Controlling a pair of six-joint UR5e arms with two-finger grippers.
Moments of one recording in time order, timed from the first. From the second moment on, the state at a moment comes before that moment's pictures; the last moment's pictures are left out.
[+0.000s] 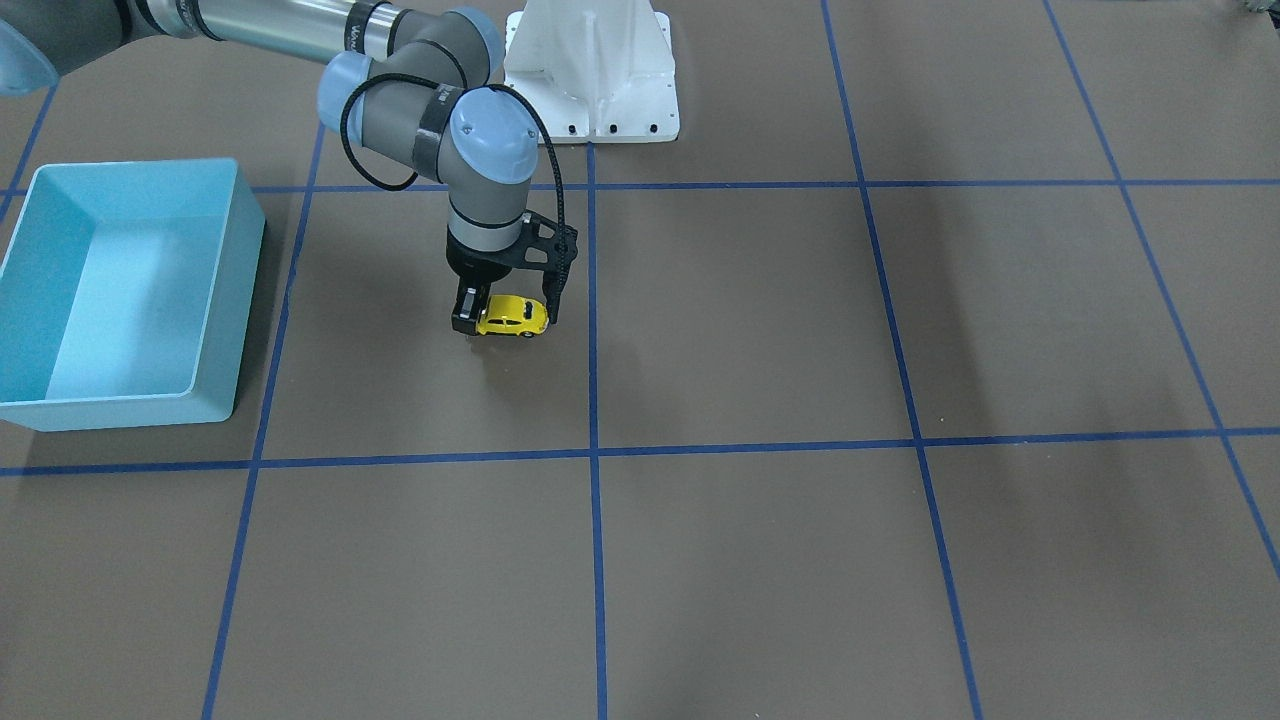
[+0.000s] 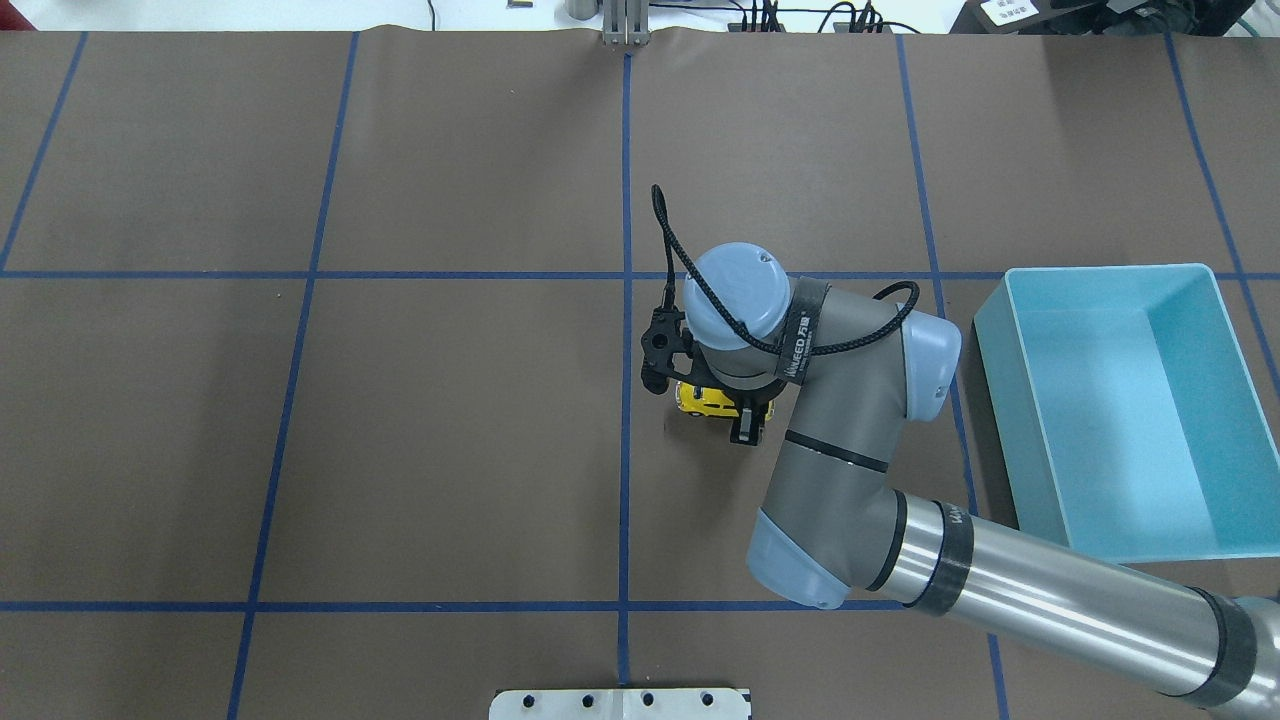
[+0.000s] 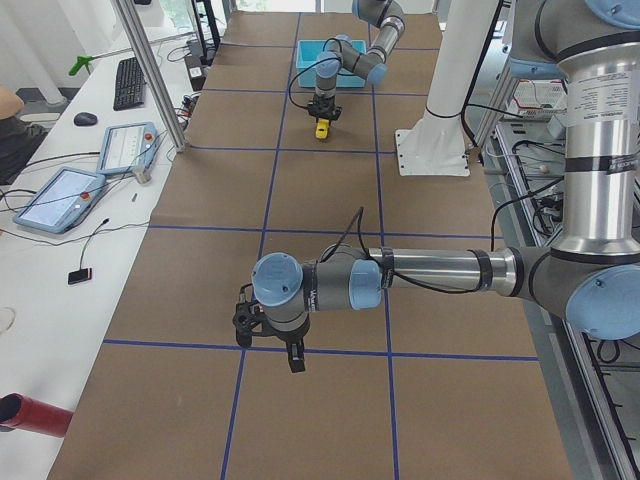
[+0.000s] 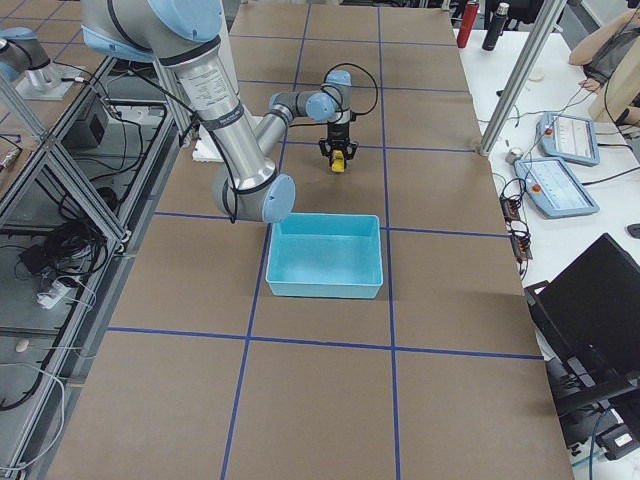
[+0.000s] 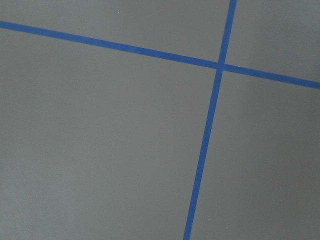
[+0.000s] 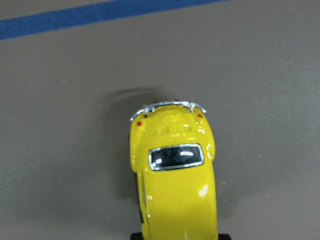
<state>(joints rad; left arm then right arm) -1.61 -1.49 -1.66 -1.48 -2.39 -0.10 0.50 -0.92 1.68 -1.81 1.78 -0.20</state>
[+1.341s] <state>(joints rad) -1.61 -1.49 -1.66 -1.48 -2.39 -0.10 0.83 -1.49 2.16 -1.85 1.91 -0.55</state>
